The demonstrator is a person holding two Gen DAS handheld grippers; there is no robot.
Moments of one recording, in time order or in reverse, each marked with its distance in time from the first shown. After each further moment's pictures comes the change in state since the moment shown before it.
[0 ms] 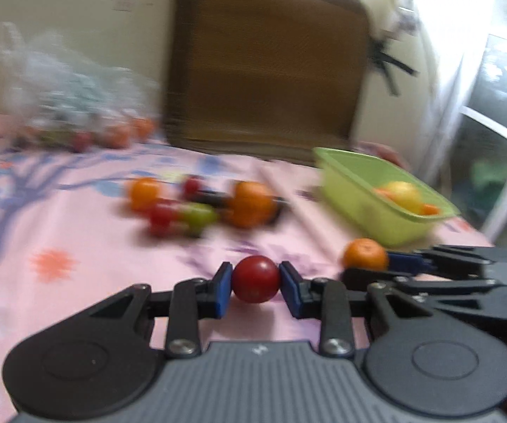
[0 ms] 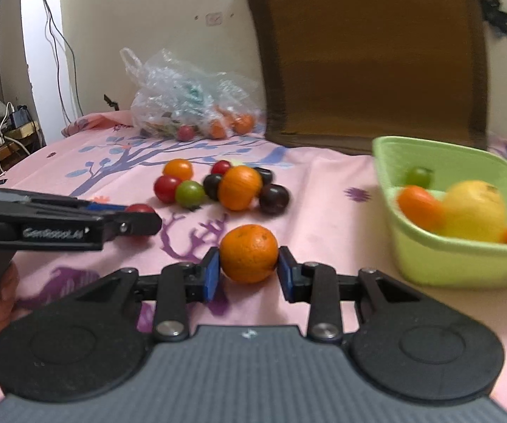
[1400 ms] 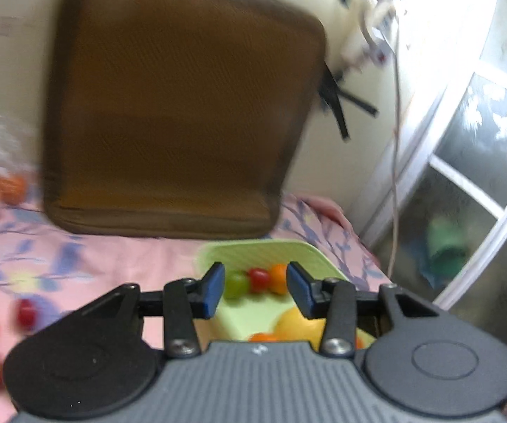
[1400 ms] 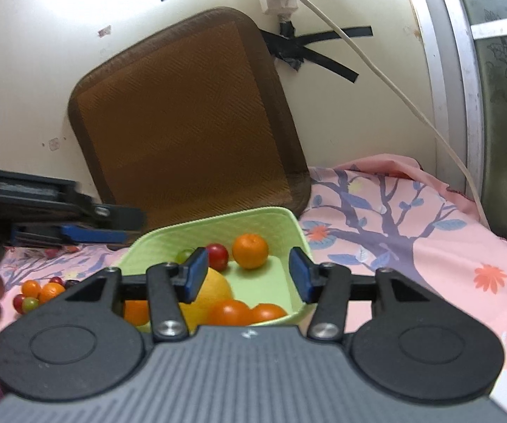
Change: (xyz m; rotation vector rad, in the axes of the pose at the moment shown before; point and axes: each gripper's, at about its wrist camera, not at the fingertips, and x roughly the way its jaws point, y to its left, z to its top) left arm 0.070 -0.057 0.107 -0.090 -0.050 -0.134; right arm -0.051 -0.149 0.000 0.266 -0.269 -0.240
